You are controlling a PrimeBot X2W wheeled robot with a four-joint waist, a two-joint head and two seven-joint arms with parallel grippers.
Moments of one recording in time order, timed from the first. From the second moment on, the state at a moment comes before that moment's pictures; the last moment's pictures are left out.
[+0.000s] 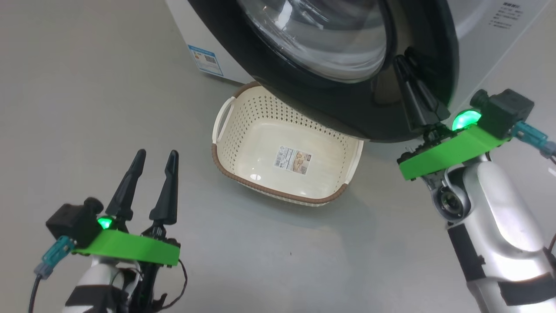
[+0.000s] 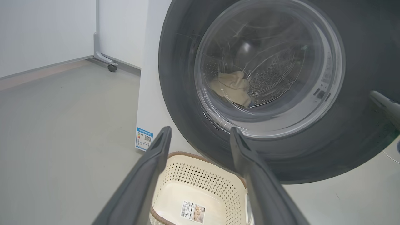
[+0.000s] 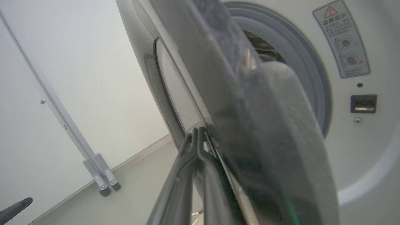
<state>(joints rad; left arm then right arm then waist) -0.25 0.21 -0.27 0.13 -0.55 -0.13 -0.25 -0.50 -0.06 0.20 0.29 0.39 0.13 -0.26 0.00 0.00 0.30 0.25</state>
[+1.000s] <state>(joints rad) -0.37 0.17 -0.35 0.13 -0.57 -0.13 -0.25 -0.73 -0.07 -0.08 0.32 0.36 0.13 -0.26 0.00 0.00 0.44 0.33</state>
